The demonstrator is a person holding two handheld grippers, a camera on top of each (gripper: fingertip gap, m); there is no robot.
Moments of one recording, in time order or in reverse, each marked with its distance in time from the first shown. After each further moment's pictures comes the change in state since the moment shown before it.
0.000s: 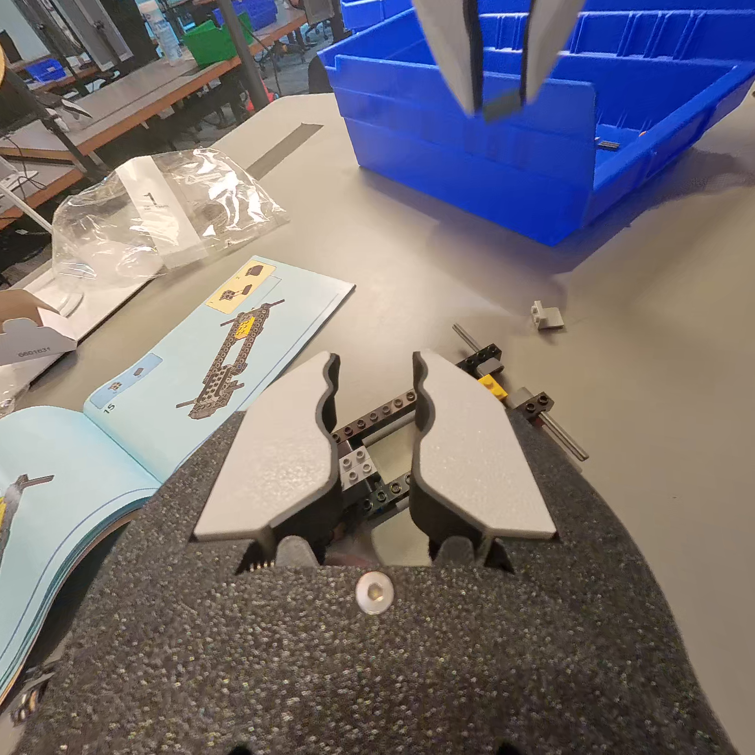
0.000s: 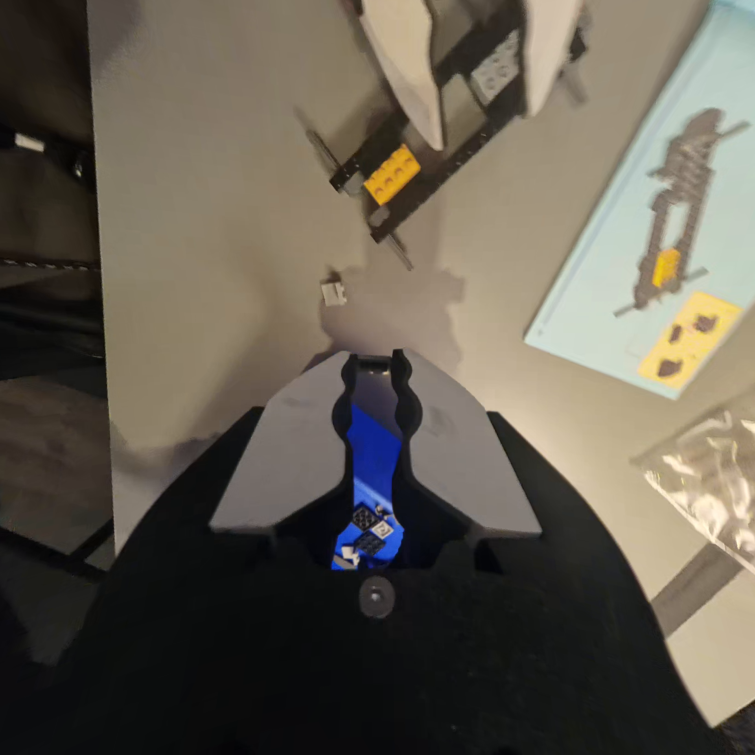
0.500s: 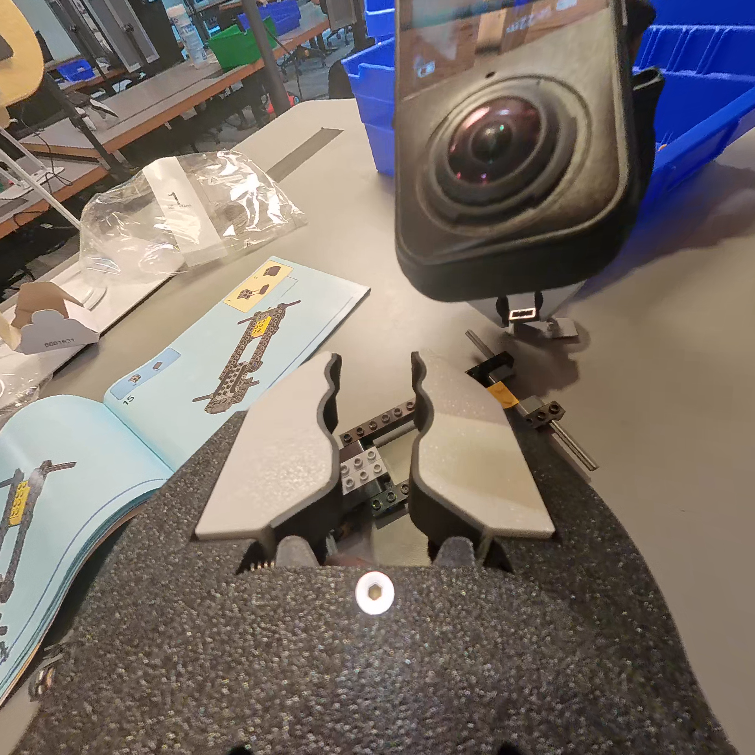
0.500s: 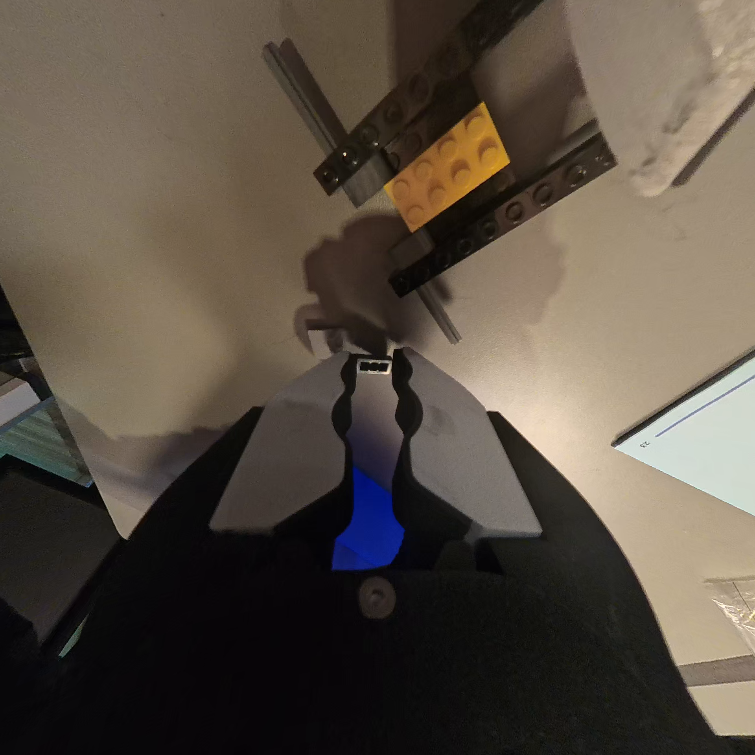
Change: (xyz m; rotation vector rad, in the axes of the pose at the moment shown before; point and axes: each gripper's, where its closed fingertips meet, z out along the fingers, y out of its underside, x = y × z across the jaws) left arm -0.007 -0.003 -0.003 0.009 -0.039 -0.021; right arm -0.010 0.006 0.107 -0.300 -0.129 -0.058
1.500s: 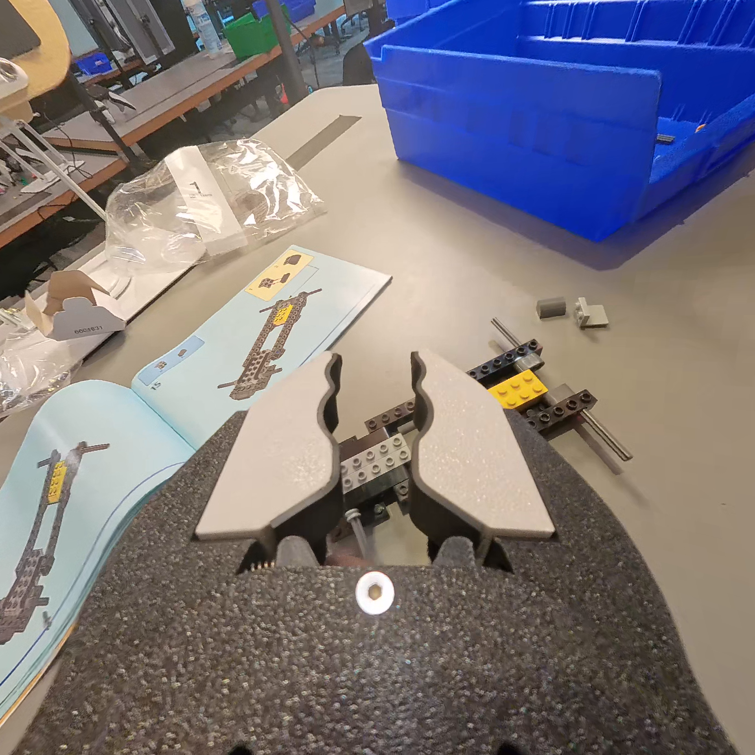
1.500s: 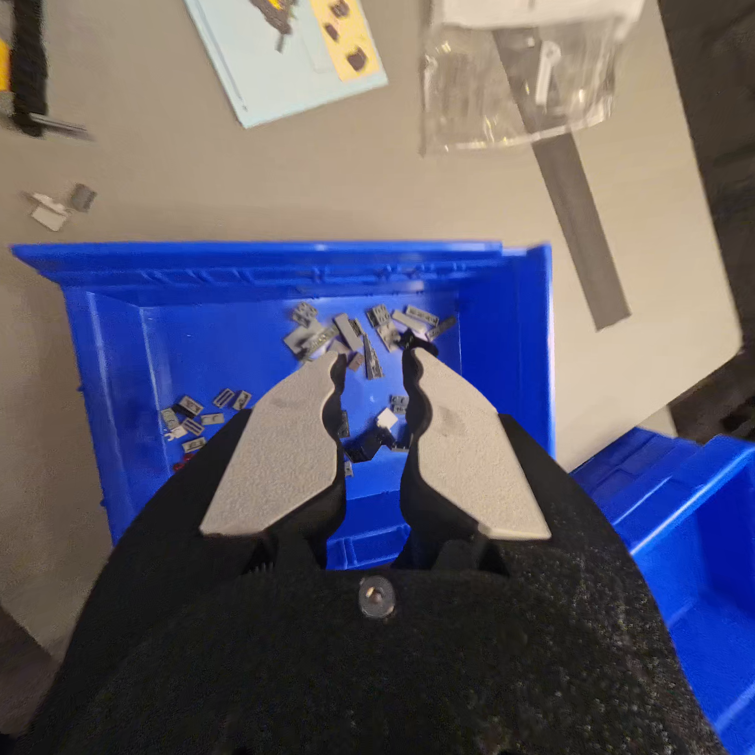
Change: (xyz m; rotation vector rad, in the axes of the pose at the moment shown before) left arm -0.013 0.006 -0.003 -0.020 -0.035 0.010; right arm 0.016 0.210 -0.126 0.481 0.590 0.719
